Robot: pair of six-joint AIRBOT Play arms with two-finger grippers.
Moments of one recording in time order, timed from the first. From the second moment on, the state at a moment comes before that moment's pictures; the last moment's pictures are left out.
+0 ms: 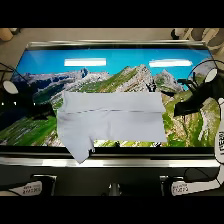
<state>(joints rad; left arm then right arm) 0.16 -1.36 1.11 1.28 -1.42 -1.54 -0.25 -1.58 1.45 -1.41 1.63 1.02</state>
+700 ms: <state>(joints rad) 0.09 -1.14 0.55 1.08 -1.16 -1.47 -0.28 -1.48 1.20 -1.41 1.57 1.00</state>
